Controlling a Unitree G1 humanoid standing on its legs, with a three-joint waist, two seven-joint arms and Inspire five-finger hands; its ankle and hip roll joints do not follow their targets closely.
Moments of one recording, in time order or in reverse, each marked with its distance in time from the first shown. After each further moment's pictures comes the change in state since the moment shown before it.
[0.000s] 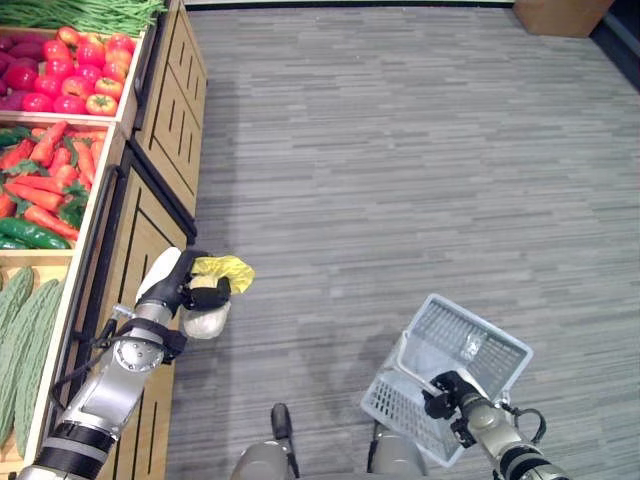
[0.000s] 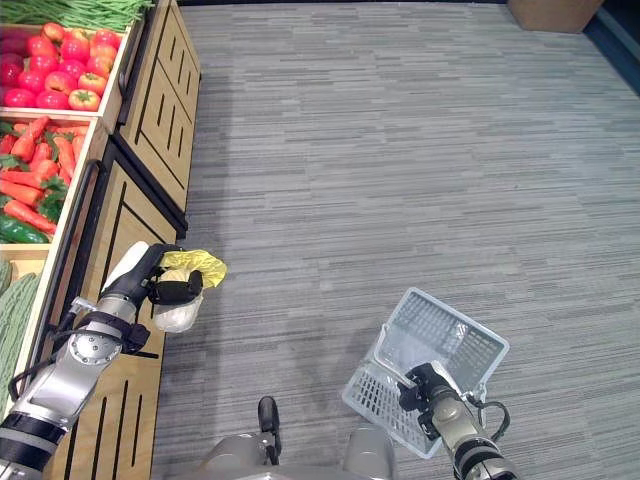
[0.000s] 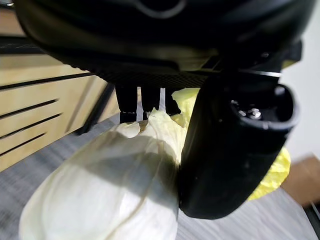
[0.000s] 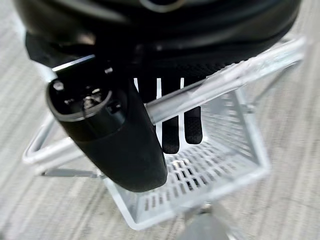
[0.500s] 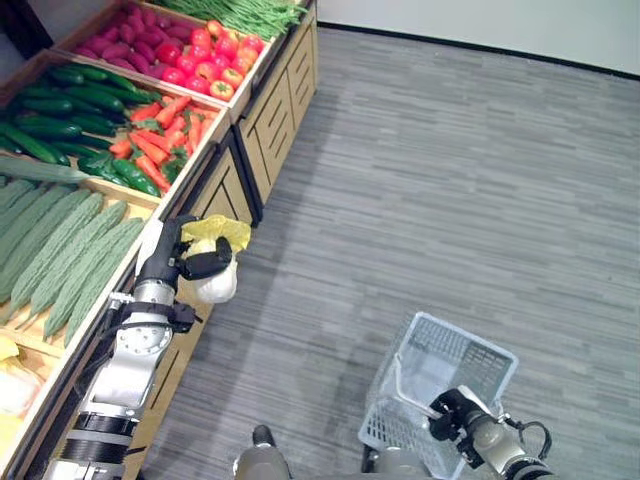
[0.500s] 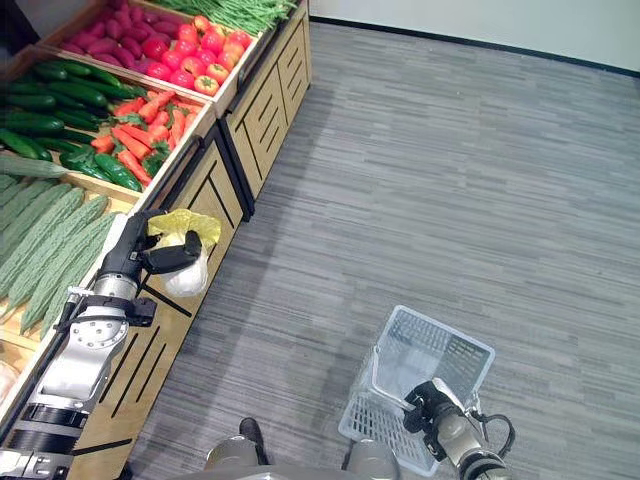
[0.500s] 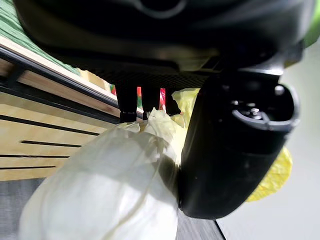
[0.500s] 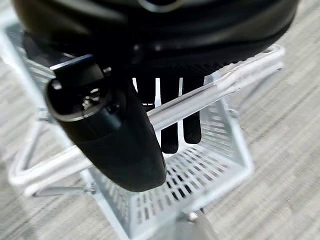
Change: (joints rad) left arm -0.020 -0.203 0.162 0.016 -0.171 -0.010 0.124; right arm 0.010 -0.013 0.026 0.145 -0.040 -0.046 0.016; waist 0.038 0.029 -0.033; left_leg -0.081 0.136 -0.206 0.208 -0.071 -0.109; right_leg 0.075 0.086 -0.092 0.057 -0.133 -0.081
